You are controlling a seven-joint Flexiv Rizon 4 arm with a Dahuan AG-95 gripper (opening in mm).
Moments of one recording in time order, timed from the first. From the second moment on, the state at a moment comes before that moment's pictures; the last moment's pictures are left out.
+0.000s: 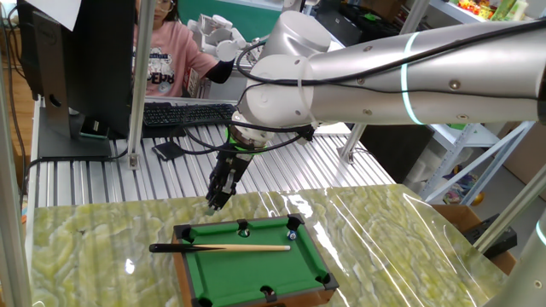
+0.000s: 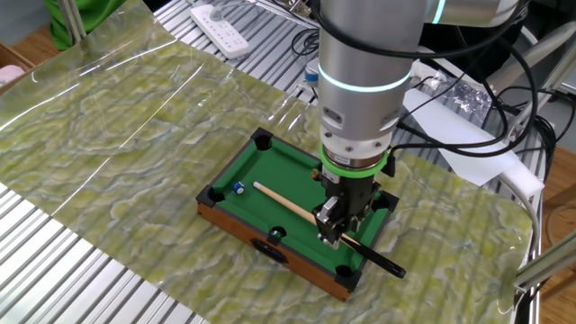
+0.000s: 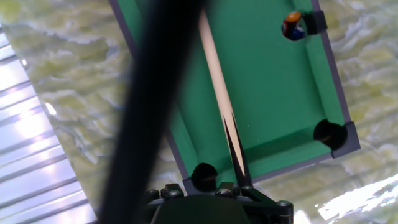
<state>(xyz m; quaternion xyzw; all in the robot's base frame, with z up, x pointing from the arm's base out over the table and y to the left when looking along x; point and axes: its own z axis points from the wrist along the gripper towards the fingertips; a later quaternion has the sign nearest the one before) 0.563 0.209 0.164 -0.80 -0.59 -0.07 0.06</state>
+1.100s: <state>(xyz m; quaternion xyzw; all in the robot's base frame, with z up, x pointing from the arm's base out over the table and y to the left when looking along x) 0.564 0.209 0.163 -0.79 -0.60 -0.08 0.06</state>
